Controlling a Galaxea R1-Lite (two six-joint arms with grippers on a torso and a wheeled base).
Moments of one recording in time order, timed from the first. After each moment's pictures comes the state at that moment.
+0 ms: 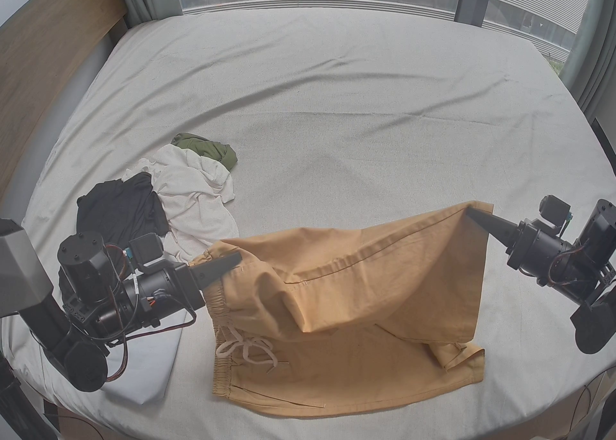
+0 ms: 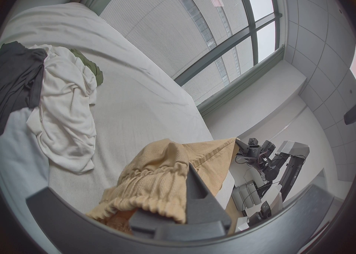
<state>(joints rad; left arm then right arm) -0.31 1.91 -0.31 -1.55 -0.52 -0.57 0.19 1.74 -0.32 -1.54 0.58 0.50</state>
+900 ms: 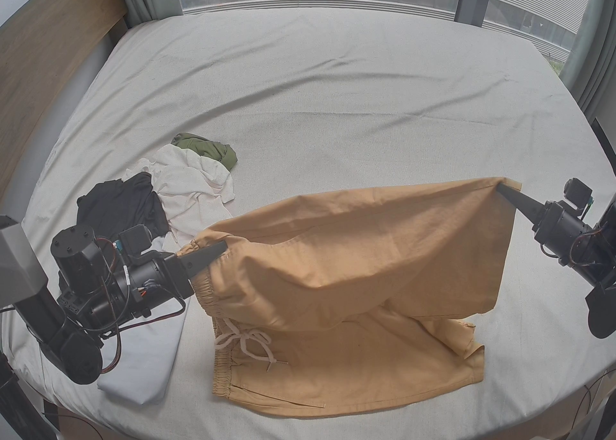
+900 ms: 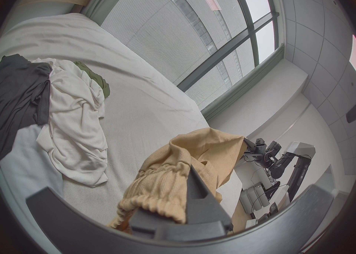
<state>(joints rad) -0.26 1.91 -0.32 -1.55 -0.53 -0.54 0.03 1.69 -0.36 -1.54 0.66 0.55</state>
